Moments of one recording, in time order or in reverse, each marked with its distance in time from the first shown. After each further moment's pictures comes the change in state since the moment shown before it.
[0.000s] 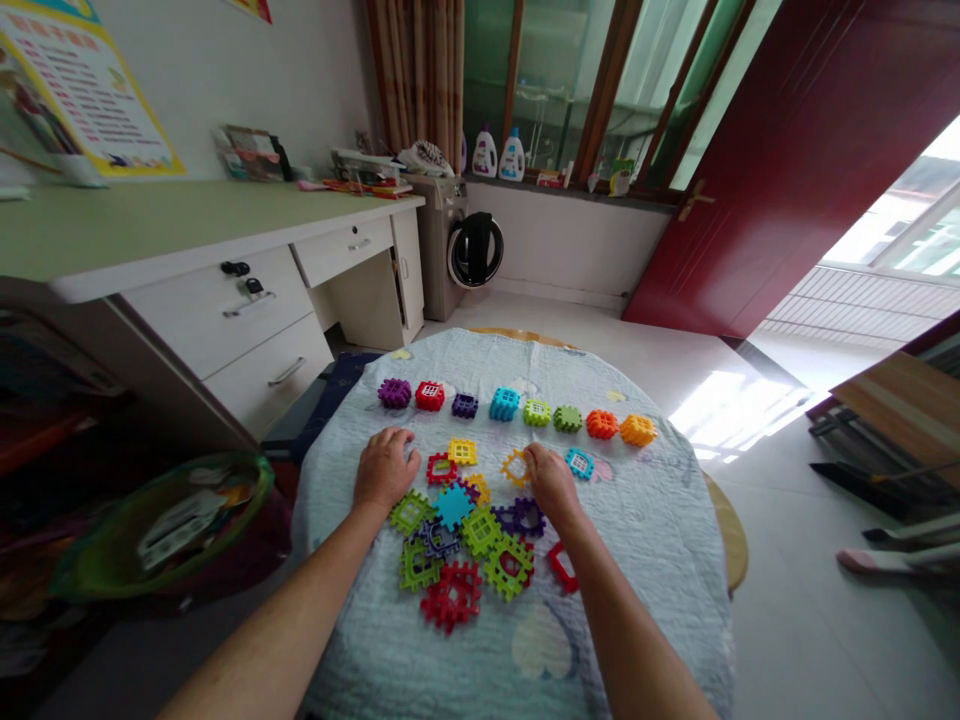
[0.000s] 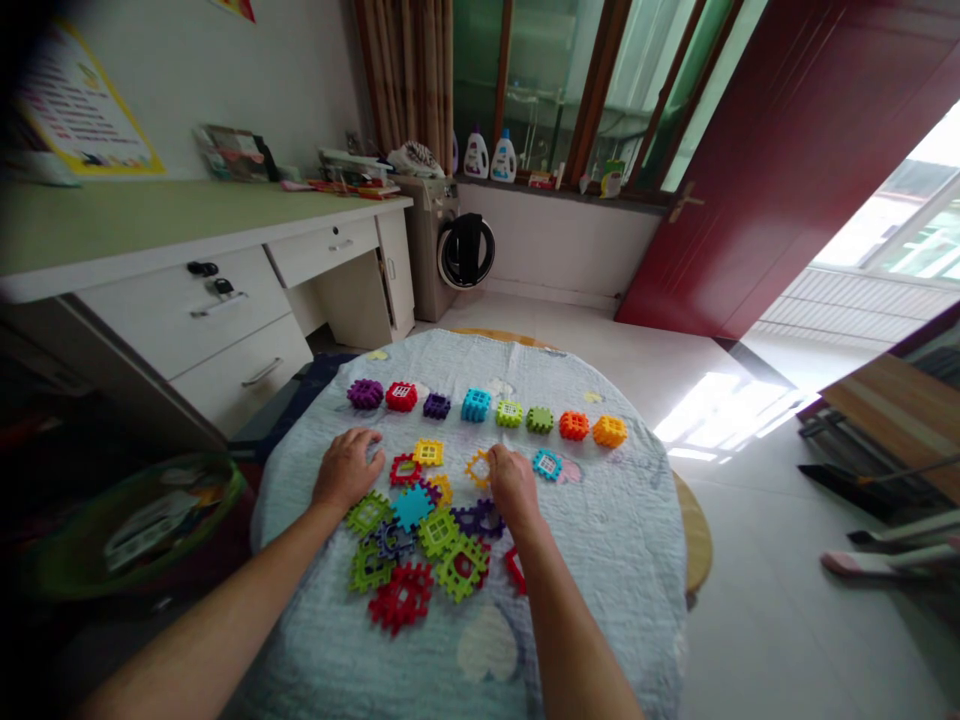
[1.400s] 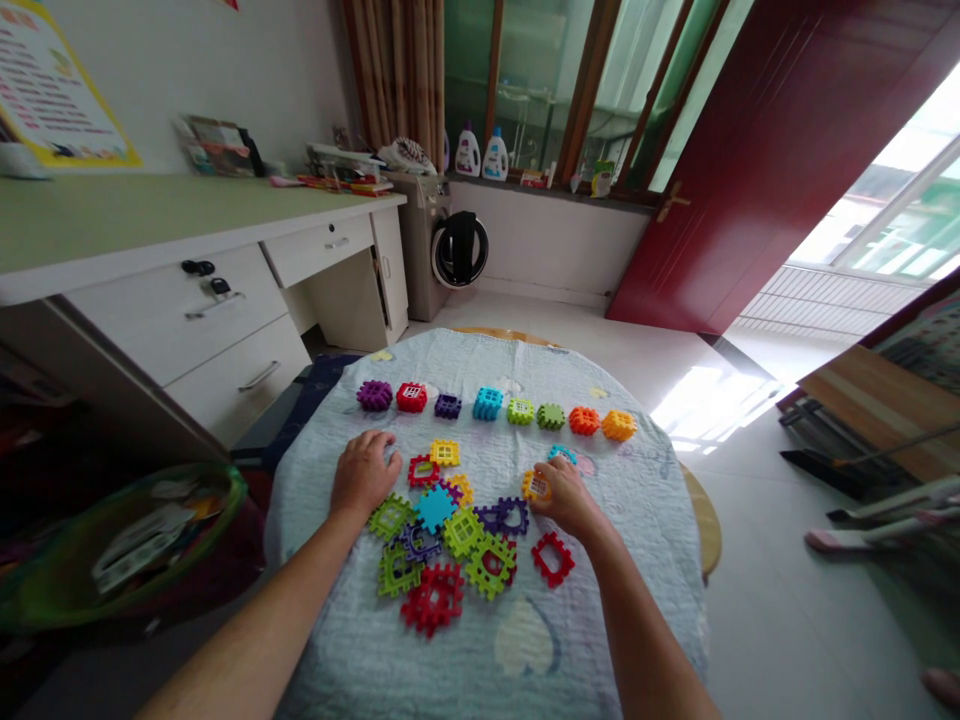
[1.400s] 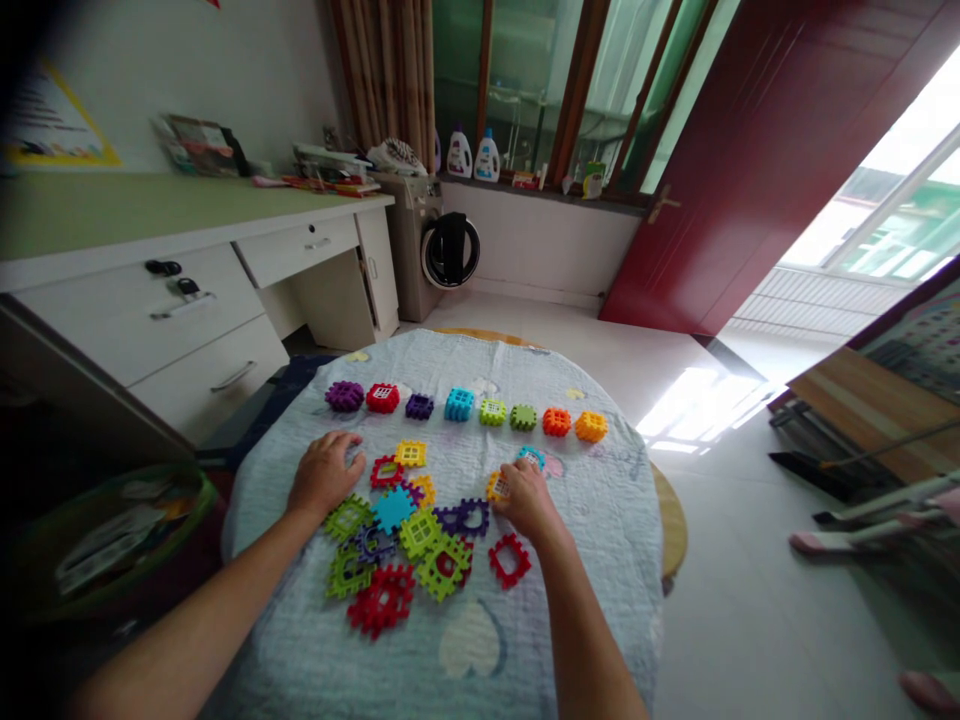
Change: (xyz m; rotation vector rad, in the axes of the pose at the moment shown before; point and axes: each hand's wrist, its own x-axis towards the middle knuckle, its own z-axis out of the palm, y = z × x) left_hand 0.001 0.001 -0.001 0.017 -0.015 0.000; right_hand -0.028 0.052 -0.024 0.048 -0.208 -0.050
